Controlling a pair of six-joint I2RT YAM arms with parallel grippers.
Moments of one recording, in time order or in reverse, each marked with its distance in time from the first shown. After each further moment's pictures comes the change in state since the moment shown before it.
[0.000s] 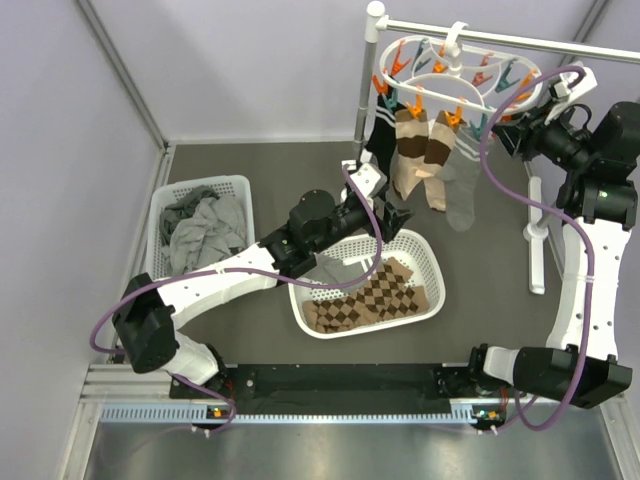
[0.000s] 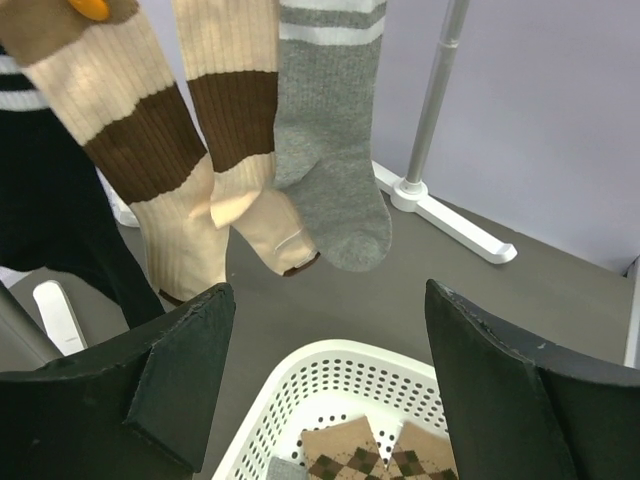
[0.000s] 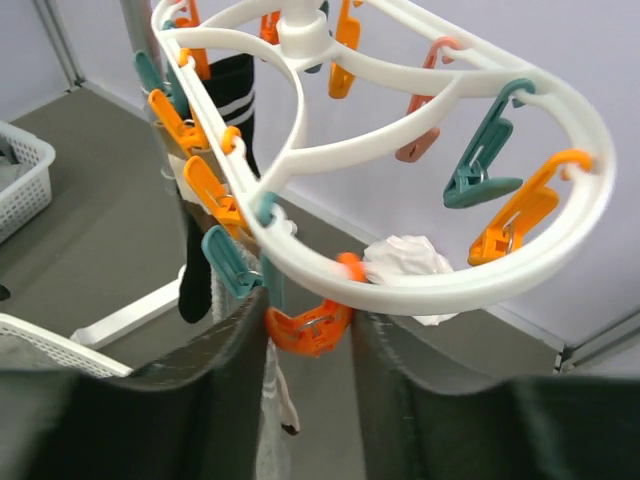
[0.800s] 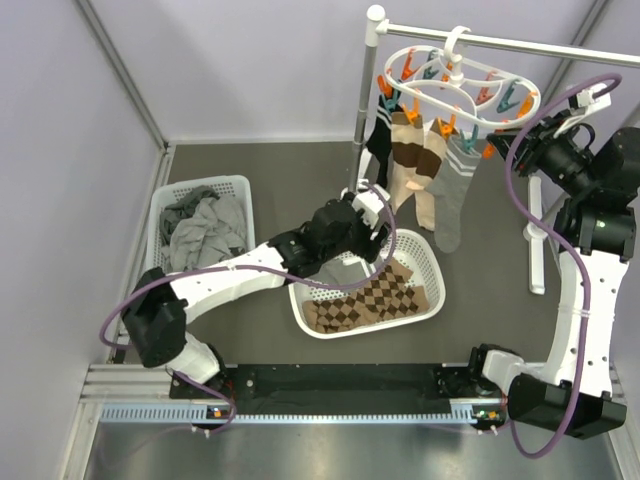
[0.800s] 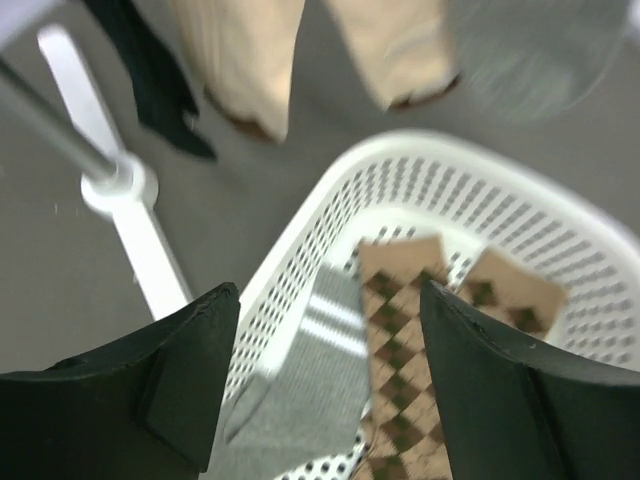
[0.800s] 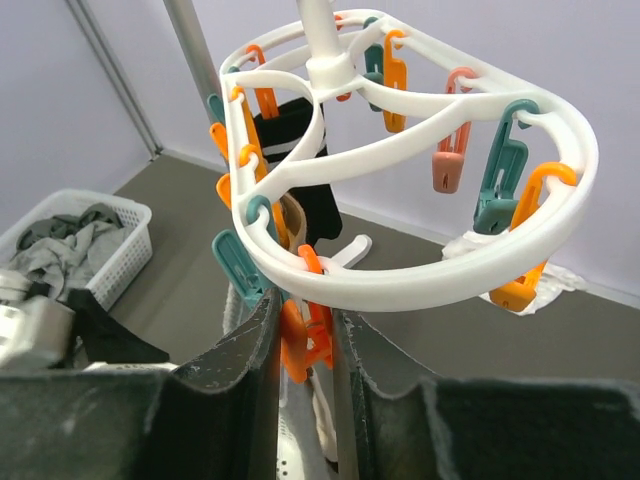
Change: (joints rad) left arm 0.000 0.042 -0.015 -0.365 -0.143 0.011; right arm -0.001 -0.151 -0.121 0.066 0.005 0.322
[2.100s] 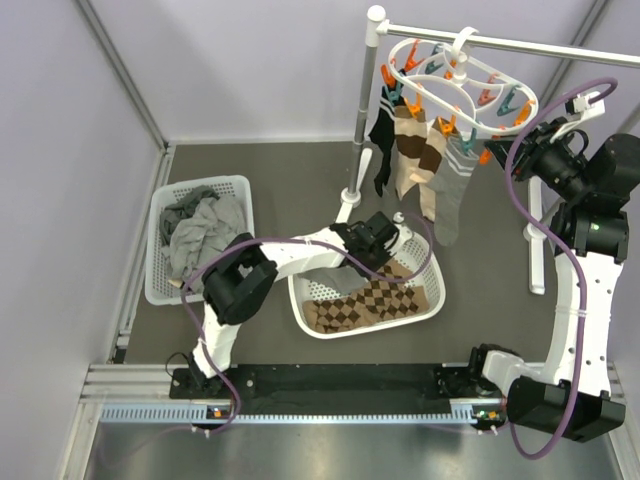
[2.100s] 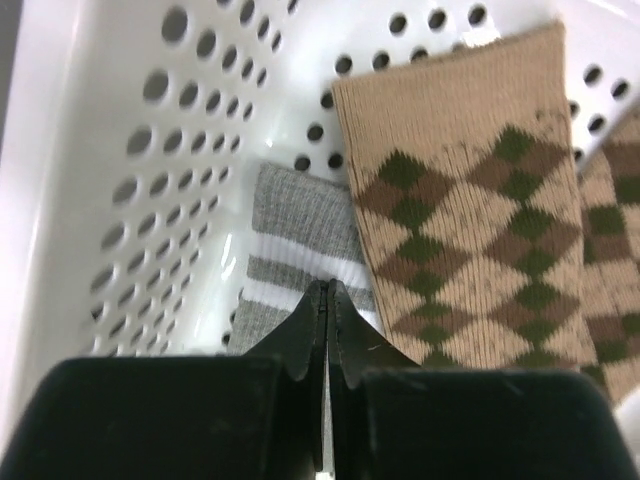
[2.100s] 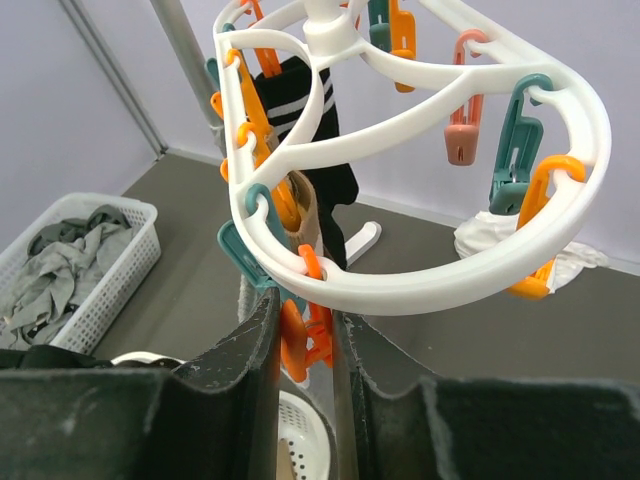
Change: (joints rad) left arm 0.000 0.532 0.339 -0.486 0.054 0.054; right arm 0.000 -0.019 -0.072 0.032 0.014 0.050
